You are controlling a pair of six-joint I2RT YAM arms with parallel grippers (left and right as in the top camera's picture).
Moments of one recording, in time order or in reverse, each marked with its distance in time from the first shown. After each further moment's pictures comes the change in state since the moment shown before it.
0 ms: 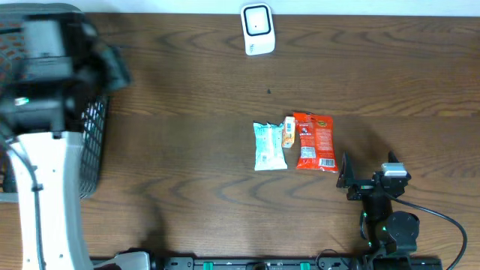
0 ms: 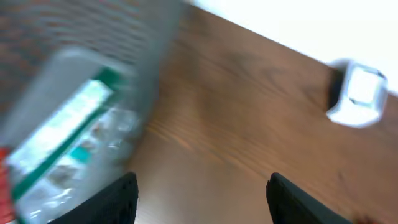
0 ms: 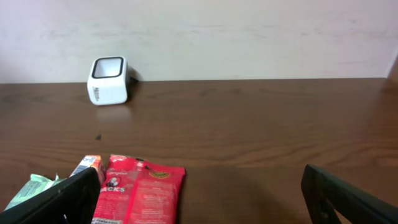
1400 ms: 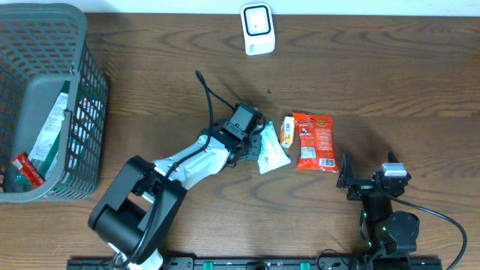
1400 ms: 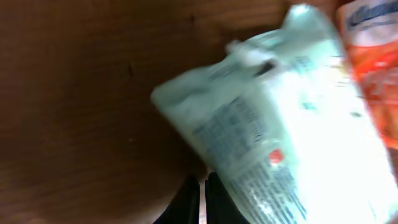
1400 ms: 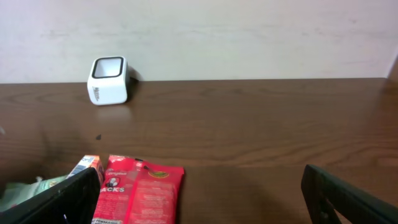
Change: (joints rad) left arm -0.751 0.401 -0.769 0.858 0.093 -0.167; right arm 0.000 0.000 0.000 0.000 0.000 0.000
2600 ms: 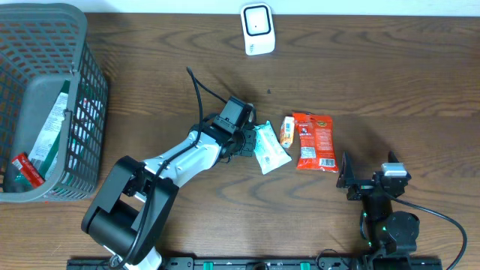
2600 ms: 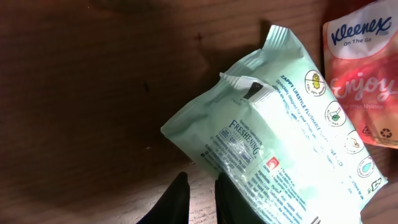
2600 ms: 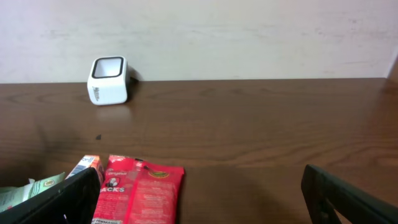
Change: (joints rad) left arm 0.064 -0.031 0.000 -0.007 0.090 0.071; right arm 0.000 0.000 0.000 0.000 0.000 0.000
